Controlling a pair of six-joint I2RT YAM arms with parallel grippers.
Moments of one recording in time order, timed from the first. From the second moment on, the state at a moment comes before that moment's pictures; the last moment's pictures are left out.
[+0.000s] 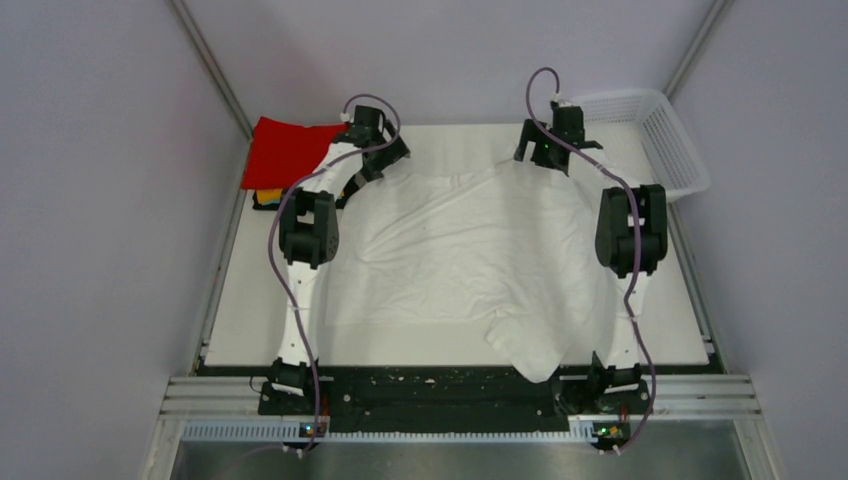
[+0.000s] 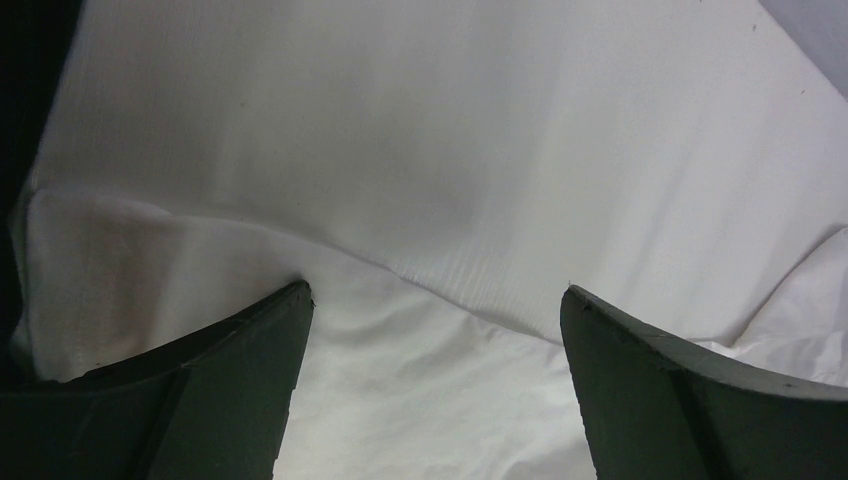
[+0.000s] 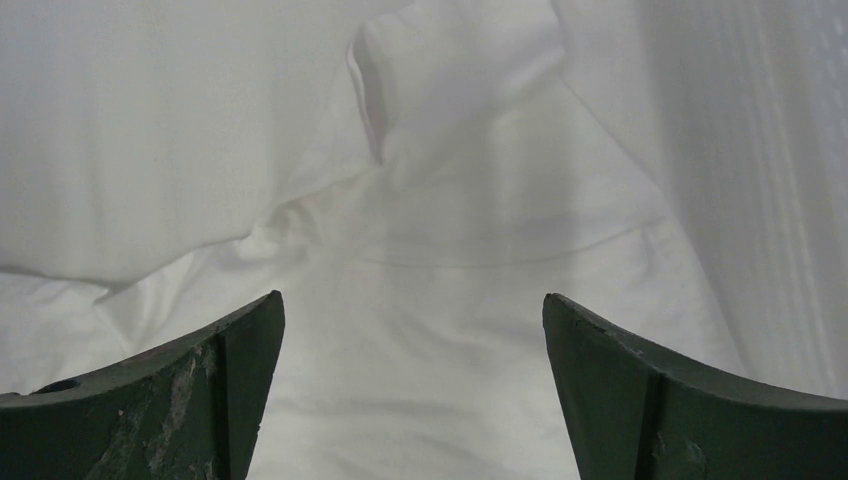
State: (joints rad) left arm -0.21 2.49 2.19 -0.53 0.04 -0.76; right arm 0.12 2.18 1.73 -0.22 -0.06 0.31
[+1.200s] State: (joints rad) left arm -0.19 2.59 2.29 -0.32 0.08 -0.86; right arm 0.11 2.67 2.37 -0.26 0.01 0.39
